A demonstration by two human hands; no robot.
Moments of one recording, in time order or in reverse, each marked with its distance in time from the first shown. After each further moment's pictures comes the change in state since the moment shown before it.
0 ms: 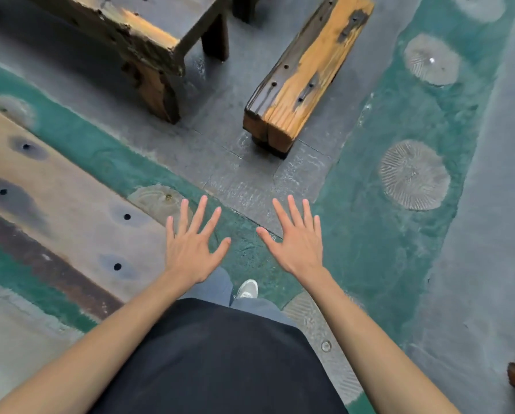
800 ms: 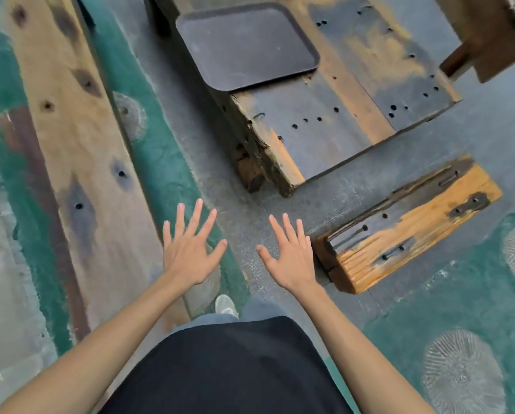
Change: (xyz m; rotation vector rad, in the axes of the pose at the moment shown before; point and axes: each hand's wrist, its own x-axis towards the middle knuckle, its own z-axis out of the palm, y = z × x) left_hand 0.255 -0.214 -0.144 -0.246 0.199 -0.516; right_hand 0.372 -0.270 -0.036 -0.094 -0.226 -0.474
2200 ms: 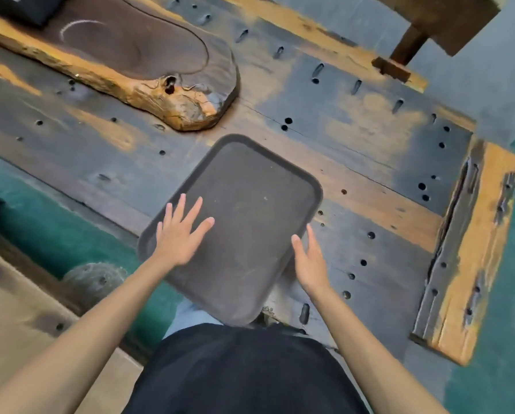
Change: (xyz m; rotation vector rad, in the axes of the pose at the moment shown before) left_hand 0.736 0.001 -0.227 -0.037 -0.376 0.257; right_hand 0.546 -0.099 -0.166 0.947 0.272 0.753
